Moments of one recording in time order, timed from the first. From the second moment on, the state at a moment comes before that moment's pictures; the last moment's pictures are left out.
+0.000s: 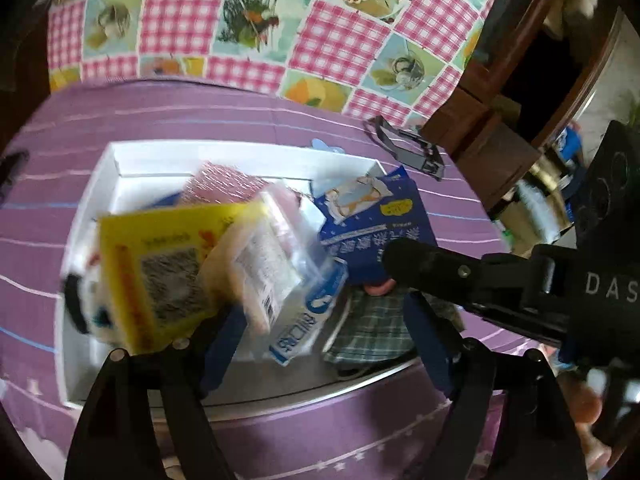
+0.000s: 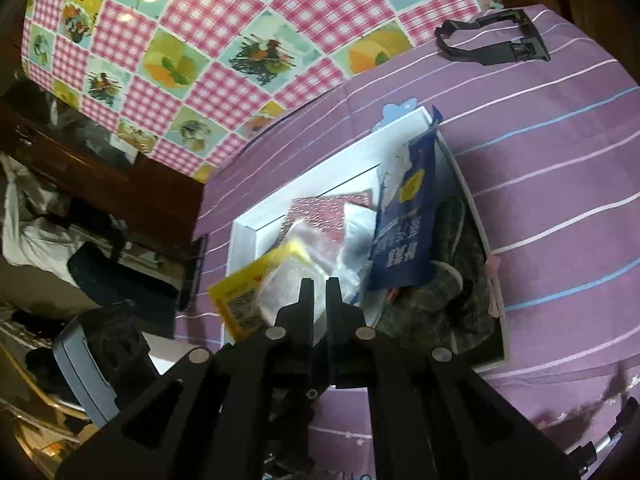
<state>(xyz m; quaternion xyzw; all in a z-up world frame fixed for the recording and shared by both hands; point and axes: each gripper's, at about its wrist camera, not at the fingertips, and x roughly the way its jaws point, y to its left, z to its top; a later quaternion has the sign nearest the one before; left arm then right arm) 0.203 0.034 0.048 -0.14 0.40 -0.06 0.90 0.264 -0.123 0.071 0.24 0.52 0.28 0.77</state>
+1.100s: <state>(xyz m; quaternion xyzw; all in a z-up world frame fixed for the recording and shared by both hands) 0.184 0.097 0.074 -0.08 0.39 0.05 0.92 0.249 -0.148 0.106 0.13 0.41 0.10 0.89</state>
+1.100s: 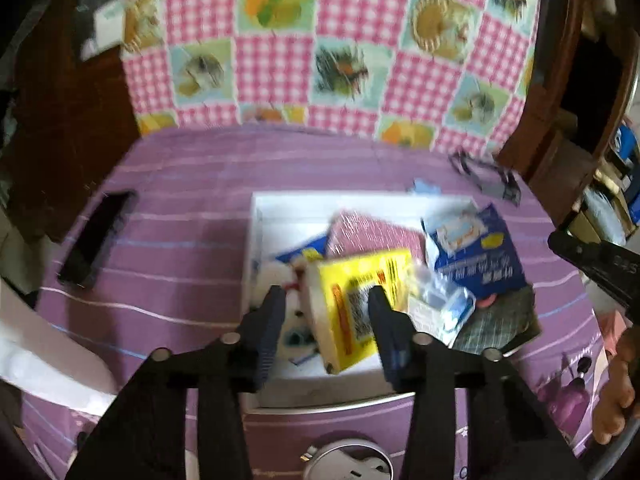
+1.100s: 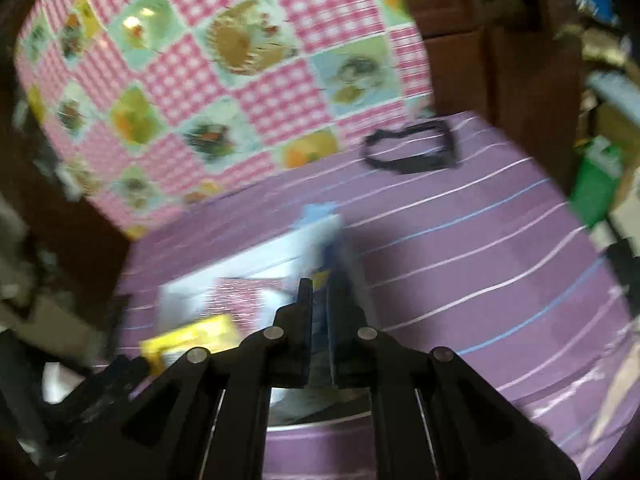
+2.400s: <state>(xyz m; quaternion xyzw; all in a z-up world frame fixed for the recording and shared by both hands) 0.142 0.093 0.116 -0.16 0.17 0.06 0.97 0.246 -0.115 0.106 0.12 0.44 0.20 0.87</state>
